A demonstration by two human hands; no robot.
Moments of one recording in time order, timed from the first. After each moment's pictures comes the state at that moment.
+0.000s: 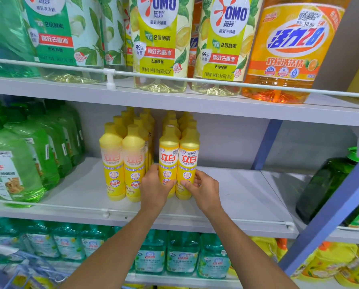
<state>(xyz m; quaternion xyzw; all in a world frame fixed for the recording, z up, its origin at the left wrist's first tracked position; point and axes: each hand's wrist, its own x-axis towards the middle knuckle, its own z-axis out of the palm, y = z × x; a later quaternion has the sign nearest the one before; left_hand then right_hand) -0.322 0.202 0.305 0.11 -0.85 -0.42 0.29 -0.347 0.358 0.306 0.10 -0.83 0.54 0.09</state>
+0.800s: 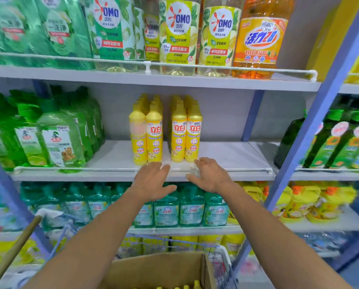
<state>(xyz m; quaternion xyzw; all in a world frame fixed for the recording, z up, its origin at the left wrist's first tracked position) -0.163 0.127 0.322 -0.13 -0.99 -0.01 0.07 -0.188 0.349 0.344 0.13 -0.99 0.10 0.01</state>
